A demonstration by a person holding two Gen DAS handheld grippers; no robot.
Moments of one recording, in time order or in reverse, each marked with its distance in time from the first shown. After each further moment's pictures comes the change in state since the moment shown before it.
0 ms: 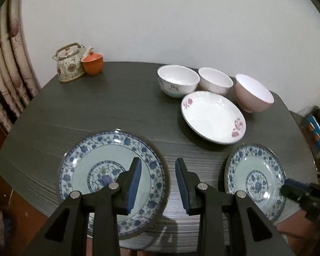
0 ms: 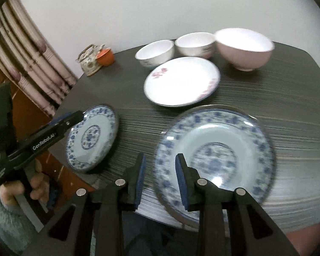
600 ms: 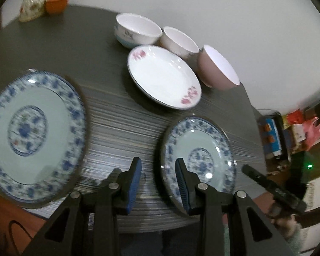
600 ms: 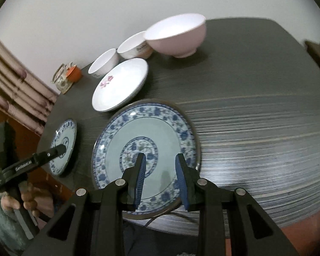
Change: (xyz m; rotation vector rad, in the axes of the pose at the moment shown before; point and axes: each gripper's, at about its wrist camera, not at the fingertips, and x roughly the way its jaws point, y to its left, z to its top) left arm 0.046 -0.033 -0.016 -0.197 0.279 -0.384; right arm -0.014 -0.122 -0.008 0.194 0.019 -0.010
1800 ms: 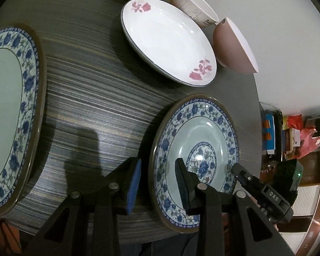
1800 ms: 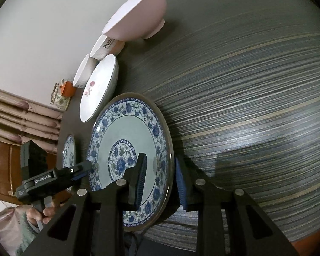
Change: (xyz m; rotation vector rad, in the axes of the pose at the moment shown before) left arm 0.067 0.004 0.013 -0.131 0.207 -0.036; right arm 0.043 -0.062 0.003 0.244 0.101 0.149
